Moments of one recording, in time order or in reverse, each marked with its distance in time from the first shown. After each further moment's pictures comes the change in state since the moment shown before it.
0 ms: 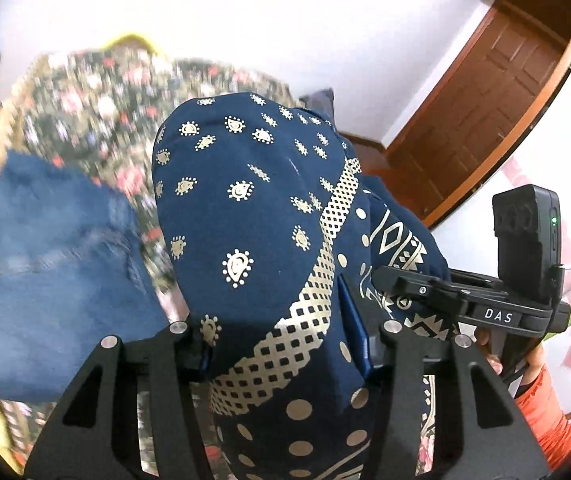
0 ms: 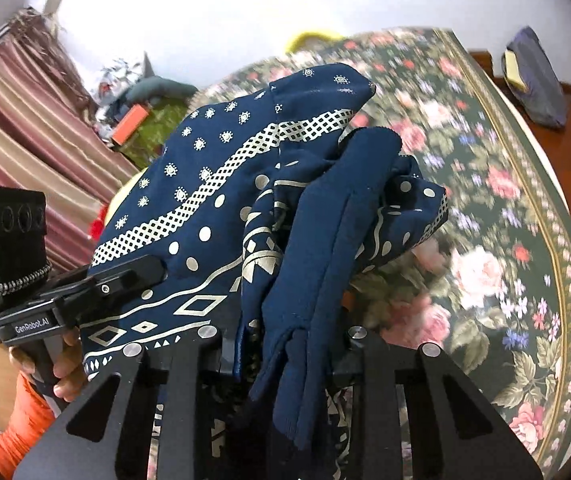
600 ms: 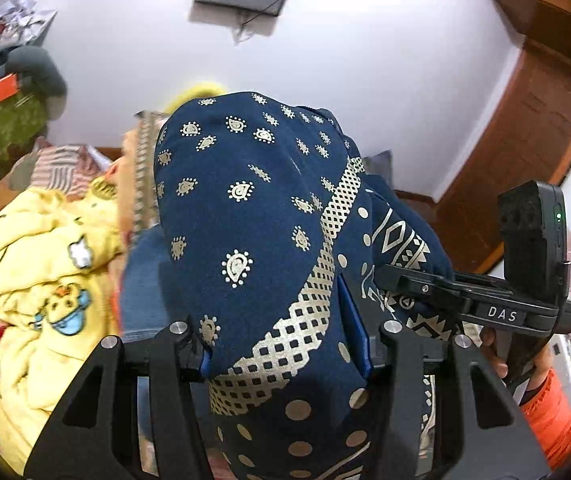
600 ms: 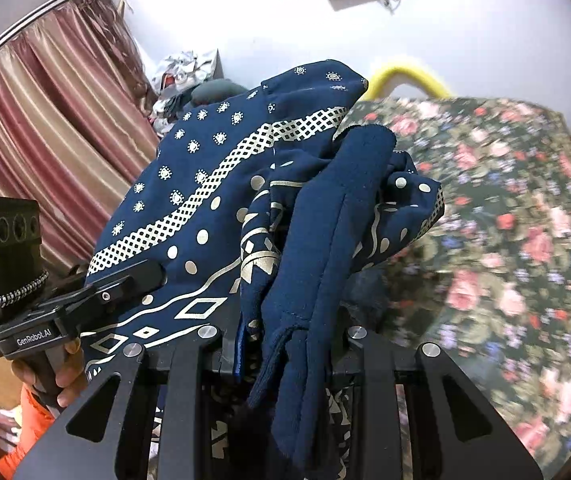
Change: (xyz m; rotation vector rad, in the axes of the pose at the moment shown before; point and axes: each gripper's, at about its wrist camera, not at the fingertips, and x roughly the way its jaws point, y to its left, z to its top) left arm -0.106 0.126 0.025 -0.048 -0.160 0.192; right arm 0.112 0.114 0.062 -0.151 -0.018 0.143
